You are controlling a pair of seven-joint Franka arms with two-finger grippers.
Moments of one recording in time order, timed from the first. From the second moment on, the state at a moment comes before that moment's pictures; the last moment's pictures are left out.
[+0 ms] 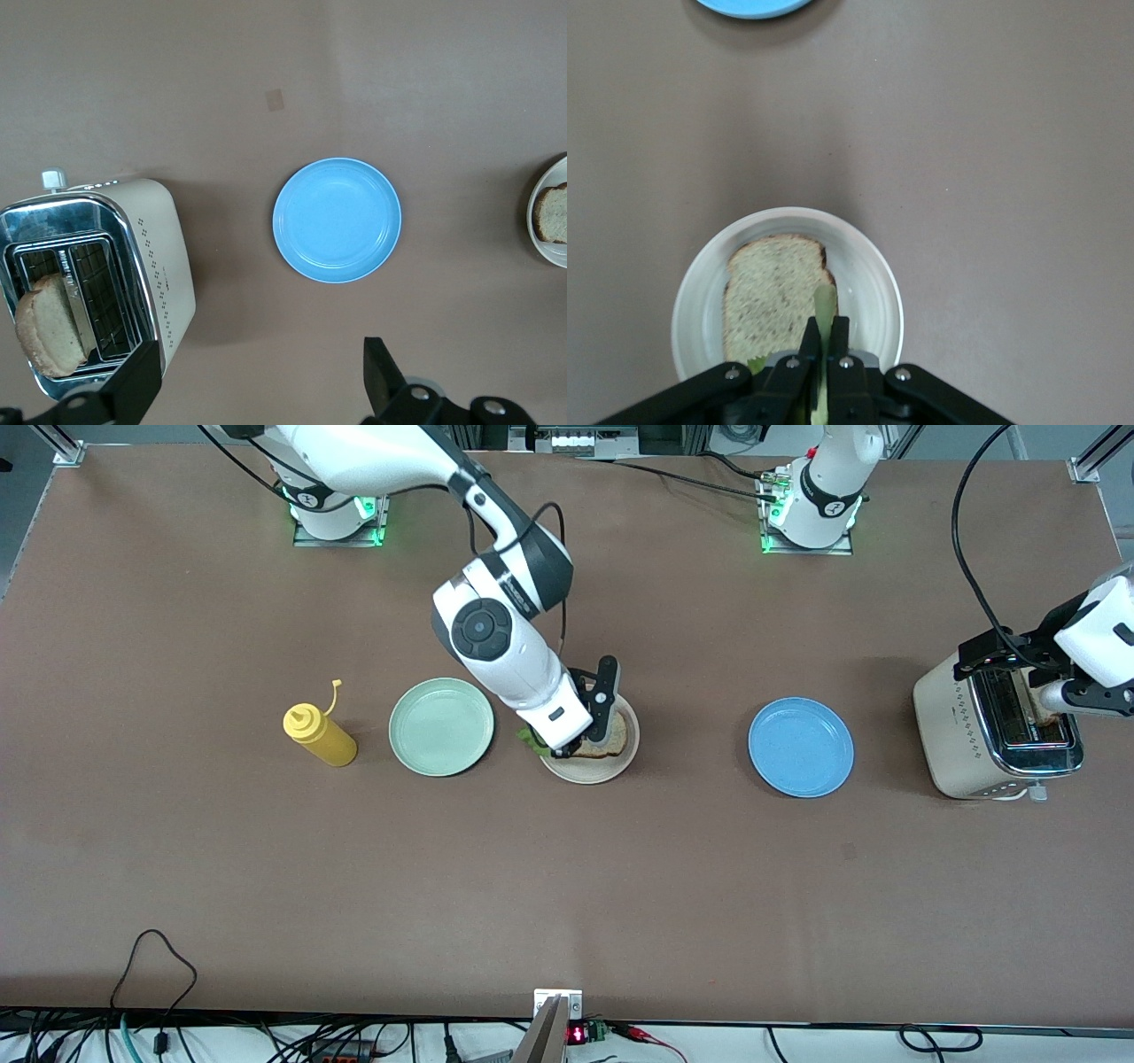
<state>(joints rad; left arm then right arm) 0.04 0.09 -0.01 -1.58 -0.02 1.59 0.11 0.67 0.75 0.07 -1.32 0.24 2.29 -0.81</state>
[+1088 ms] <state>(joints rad) 0.04 0.09 -0.01 -1.58 -0.02 1.59 0.11 0.69 0.61 -0.07 -1.27 0.24 2.01 -0.27</state>
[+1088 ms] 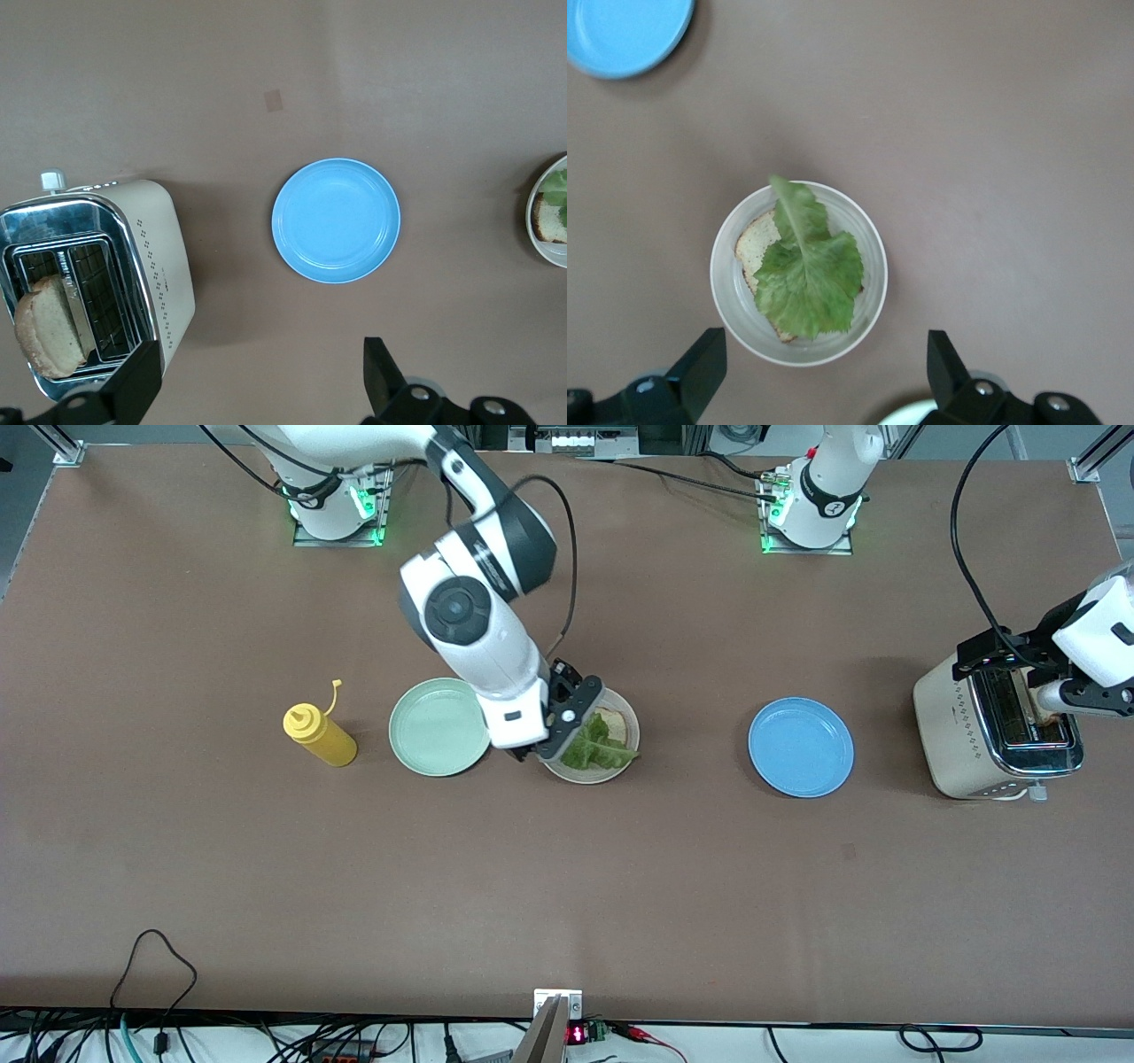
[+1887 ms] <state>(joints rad) 0.09 0.16 0.01 -1.56 -0.02 1.55 0.11 0.29 0.51 -0.08 -1.28 0.24 1.84 -0.20</state>
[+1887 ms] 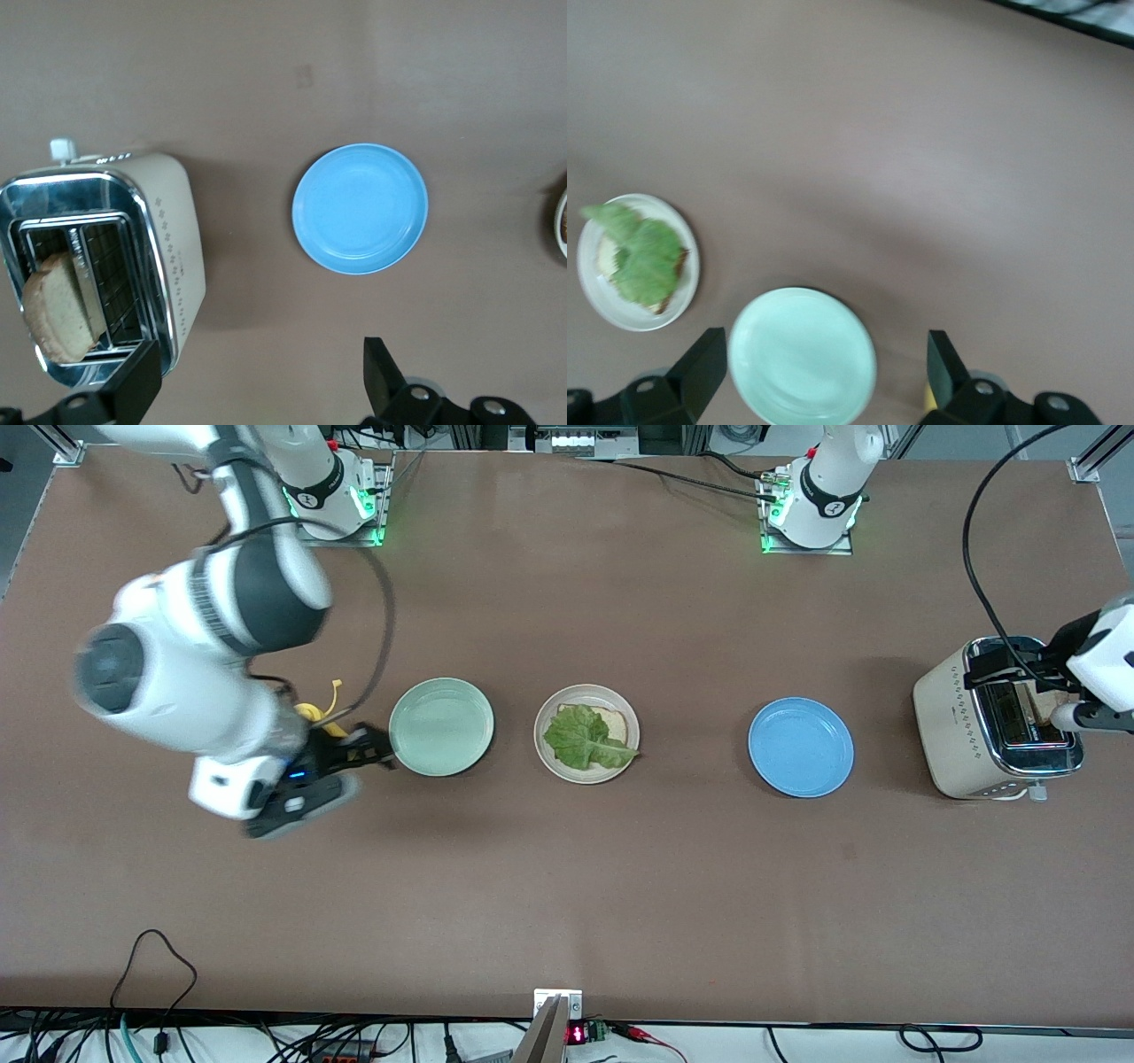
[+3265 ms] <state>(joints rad) 0.38 0.38 0.05 -1.66 0.10 1.73 0.33 0.24 0.12 -0.28 -1.57 0.05 1.72 -0.13</state>
